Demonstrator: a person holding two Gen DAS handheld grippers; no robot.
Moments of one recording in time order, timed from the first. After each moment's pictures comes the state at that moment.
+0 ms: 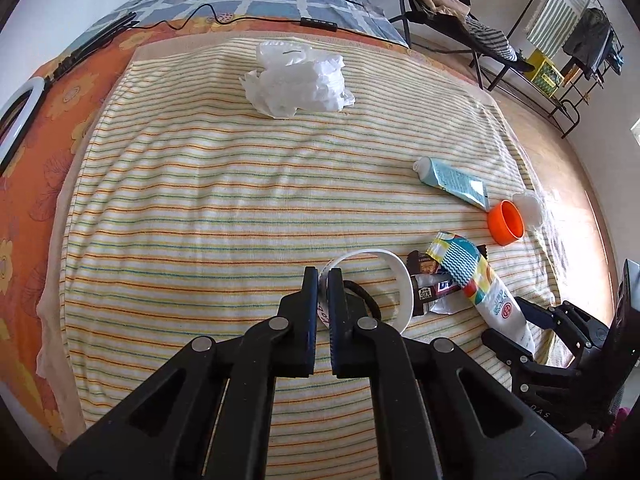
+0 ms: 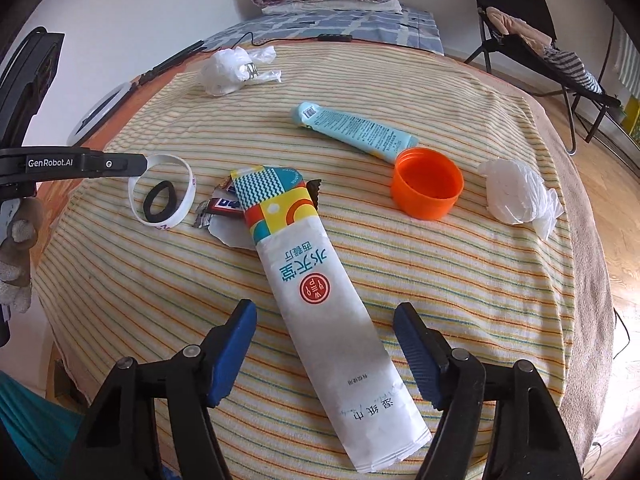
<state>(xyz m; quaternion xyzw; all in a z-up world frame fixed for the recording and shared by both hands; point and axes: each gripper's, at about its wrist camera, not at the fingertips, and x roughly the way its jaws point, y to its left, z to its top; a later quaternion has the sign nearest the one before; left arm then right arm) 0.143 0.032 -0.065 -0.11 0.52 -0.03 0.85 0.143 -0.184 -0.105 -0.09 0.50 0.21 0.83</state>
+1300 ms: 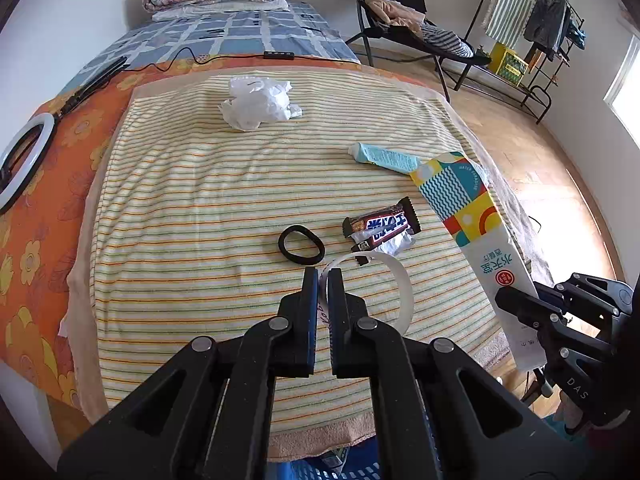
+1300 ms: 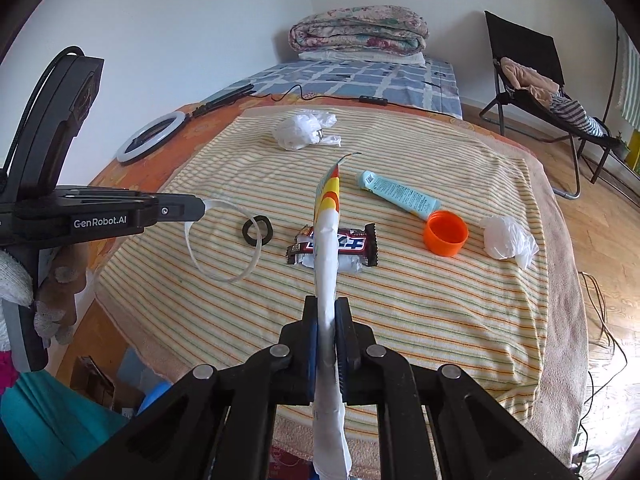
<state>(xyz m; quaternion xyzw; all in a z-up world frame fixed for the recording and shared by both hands) 0.059 0.001 -0.017 -0.07 0.47 -0.06 0.88 0.071 -0.175 -0.031 -0.08 0.42 0.26 0.86</state>
